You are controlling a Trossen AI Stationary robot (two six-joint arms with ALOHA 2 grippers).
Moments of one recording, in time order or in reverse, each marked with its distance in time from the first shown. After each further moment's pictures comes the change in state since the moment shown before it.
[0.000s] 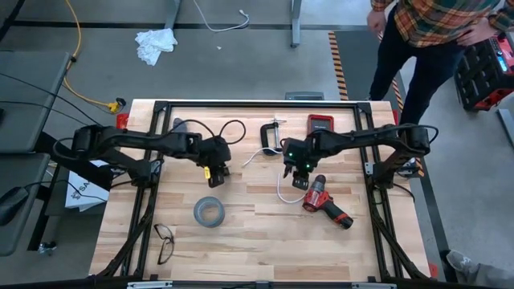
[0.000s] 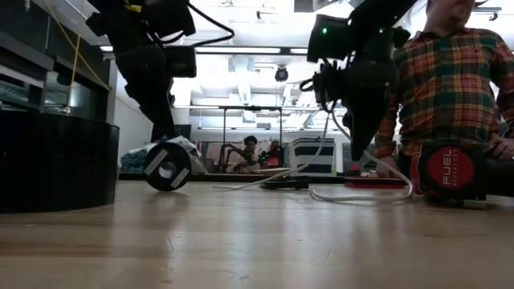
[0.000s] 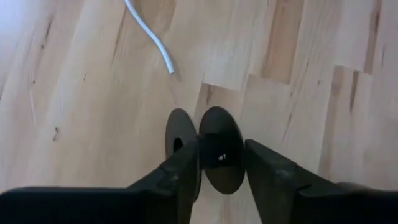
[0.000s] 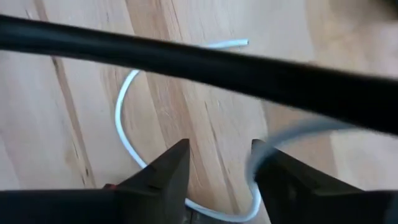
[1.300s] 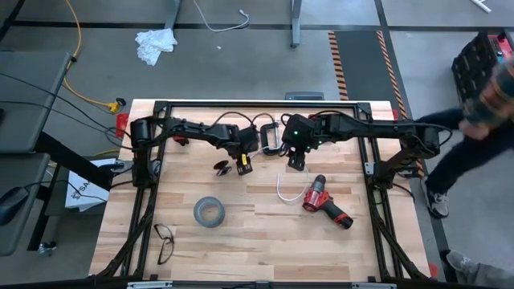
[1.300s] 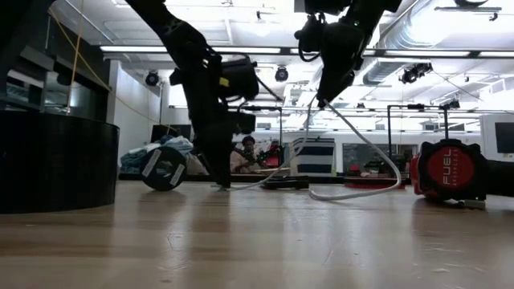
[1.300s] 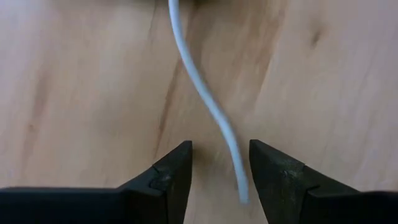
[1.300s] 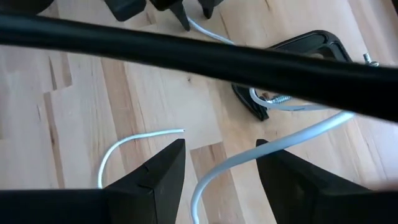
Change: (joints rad) left arm 0.143 0.590 0.348 0.037 0.007 0.091; right arm -0.080 -0.093 0.206 -0.066 0.154 -0.101
